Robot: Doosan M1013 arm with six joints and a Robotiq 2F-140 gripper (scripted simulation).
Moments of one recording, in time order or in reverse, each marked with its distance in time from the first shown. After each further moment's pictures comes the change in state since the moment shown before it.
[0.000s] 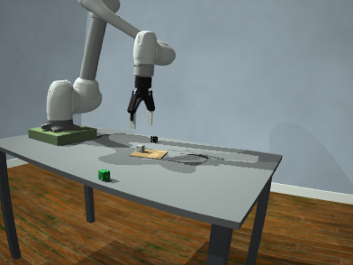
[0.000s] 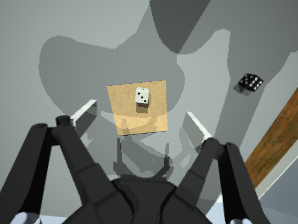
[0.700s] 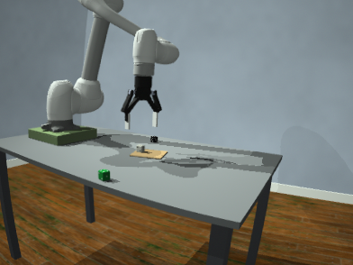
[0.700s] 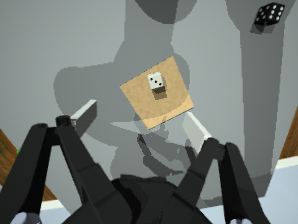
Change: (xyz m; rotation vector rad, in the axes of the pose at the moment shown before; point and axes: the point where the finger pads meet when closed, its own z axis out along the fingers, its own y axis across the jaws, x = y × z) arm -0.025 -0.039 -0.002 -0.009 -0.001 0.407
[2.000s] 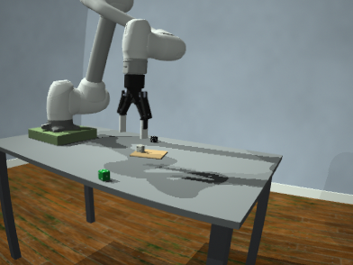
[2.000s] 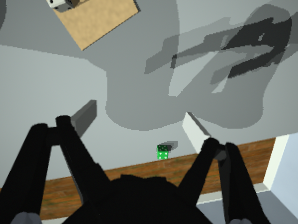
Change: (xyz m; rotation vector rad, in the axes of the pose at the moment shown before) arm -0.129 -0.132 -0.001 0.000 -0.003 1.582
